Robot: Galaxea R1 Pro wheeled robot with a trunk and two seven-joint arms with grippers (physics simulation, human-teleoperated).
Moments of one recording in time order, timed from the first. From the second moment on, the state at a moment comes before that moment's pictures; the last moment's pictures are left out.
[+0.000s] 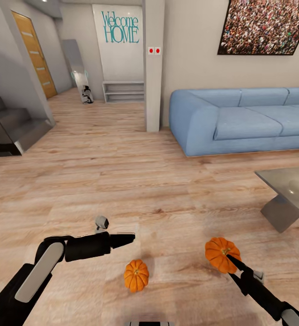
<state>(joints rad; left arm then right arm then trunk) -0.40 0.27 -0.23 -1.51 1.08 1.04 -0.62 -0.40 -0.30 -0.30 -0.40 -0.92 0.55 0.89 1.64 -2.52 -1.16</state>
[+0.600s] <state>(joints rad) -0.40 0.27 -0.11 -1.33 0.99 0.82 -0.62 -0.47 -0.30 -0.35 -0.41 -0.92 0.55 0.76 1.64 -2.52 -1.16</state>
